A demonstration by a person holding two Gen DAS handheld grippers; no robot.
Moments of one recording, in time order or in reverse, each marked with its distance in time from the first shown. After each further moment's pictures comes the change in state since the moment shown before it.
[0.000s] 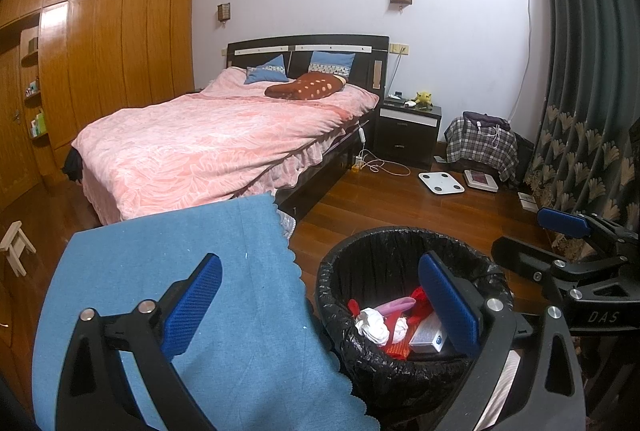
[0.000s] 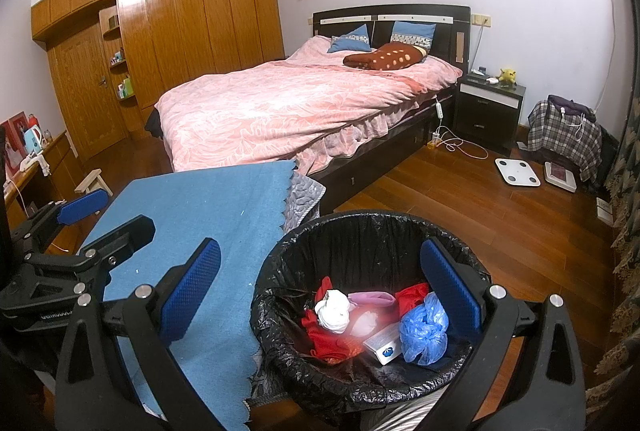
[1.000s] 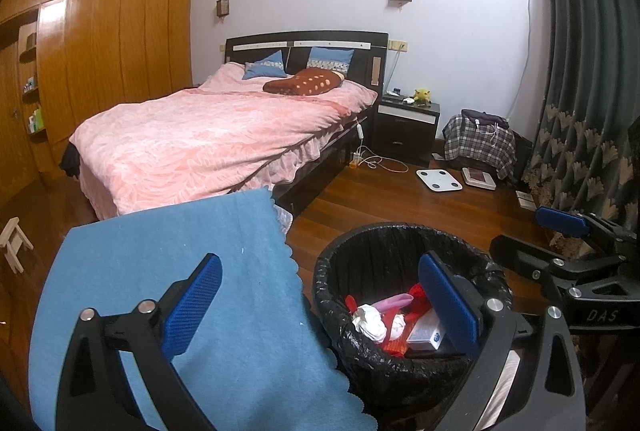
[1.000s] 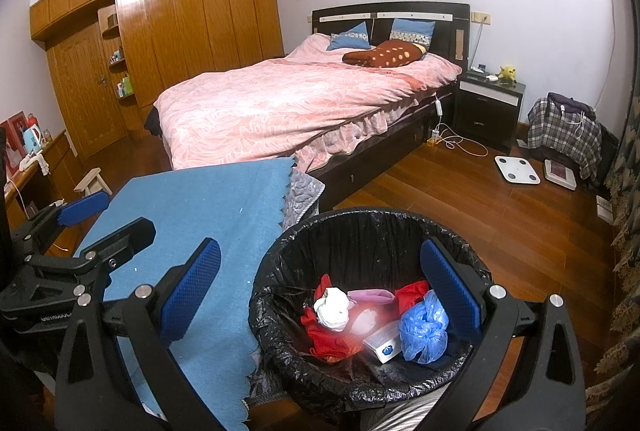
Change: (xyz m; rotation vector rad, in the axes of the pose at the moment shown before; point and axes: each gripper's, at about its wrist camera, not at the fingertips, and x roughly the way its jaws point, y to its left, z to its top) left arm -0.003 -0.002 -0.001 -0.001 0.006 -0.003; right arm 0.000 -0.001 0.001 0.000 0.001 0.000
